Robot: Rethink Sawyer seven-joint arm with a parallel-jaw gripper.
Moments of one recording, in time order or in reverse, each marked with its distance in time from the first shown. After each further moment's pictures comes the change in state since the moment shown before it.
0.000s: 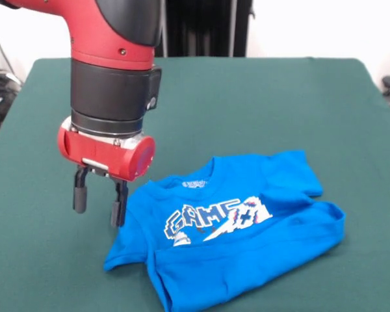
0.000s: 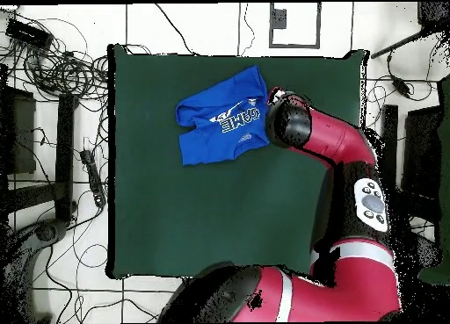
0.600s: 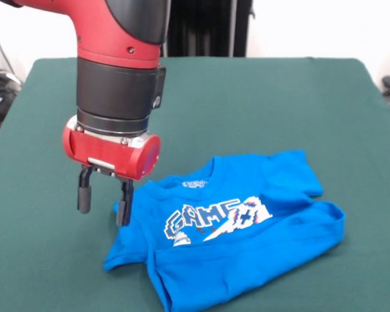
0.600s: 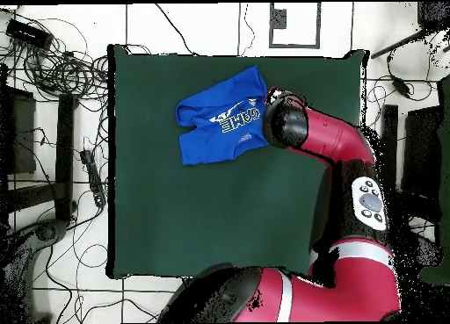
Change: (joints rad) arm -0.001 -0.005 0.016 -0.001 -0.045 0.000 0.000
